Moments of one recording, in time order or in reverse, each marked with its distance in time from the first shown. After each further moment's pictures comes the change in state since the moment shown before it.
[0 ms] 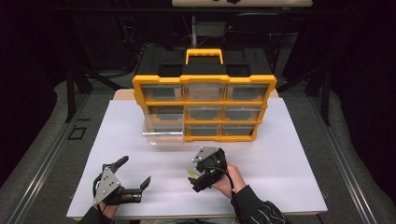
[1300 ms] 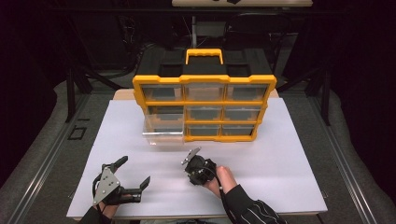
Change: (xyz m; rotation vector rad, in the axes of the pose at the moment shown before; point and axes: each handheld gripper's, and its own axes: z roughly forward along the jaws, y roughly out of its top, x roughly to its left) left arm 0.000 0.000 -0.001 0.003 0.007 -0.004; right arm 0.012 0.010 0.034 0.199 0.048 0.009
